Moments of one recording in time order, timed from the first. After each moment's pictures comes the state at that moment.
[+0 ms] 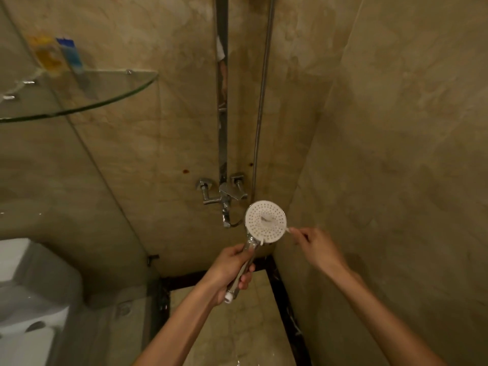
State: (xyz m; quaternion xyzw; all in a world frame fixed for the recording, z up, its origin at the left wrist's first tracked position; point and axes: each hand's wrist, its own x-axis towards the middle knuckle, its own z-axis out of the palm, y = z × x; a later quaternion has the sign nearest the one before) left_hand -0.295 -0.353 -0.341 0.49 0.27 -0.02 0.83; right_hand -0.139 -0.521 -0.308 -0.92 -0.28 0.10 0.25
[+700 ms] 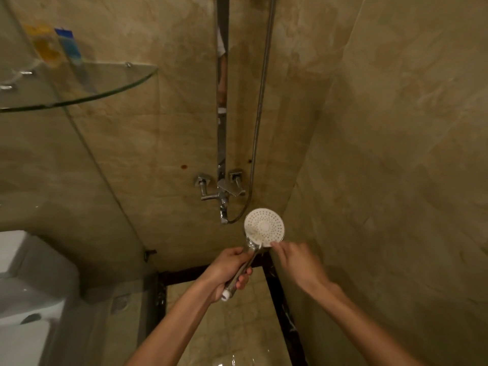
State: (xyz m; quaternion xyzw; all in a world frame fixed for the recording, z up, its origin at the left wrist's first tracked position) left_hand -0.293 -0.360 -0.349 0.50 0.29 -0.07 0.81; right_hand -0.172 -0.517 -0.341 -0.92 -0.33 0.11 0.19
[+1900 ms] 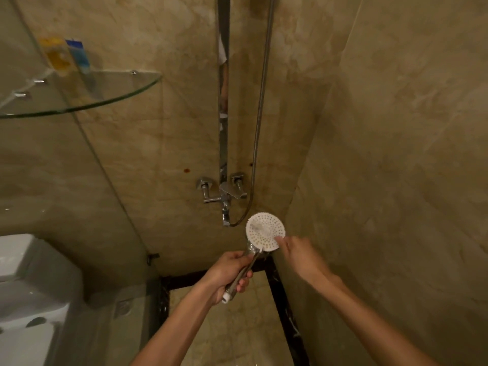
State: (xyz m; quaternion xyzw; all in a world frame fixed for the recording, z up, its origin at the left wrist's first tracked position) left_hand -0.298 -0.360 -0.361 0.51 0.29 -0.07 0.81; right_hand -0.160 -0.510 -0.336 -0.92 -0.31 0.14 0.20
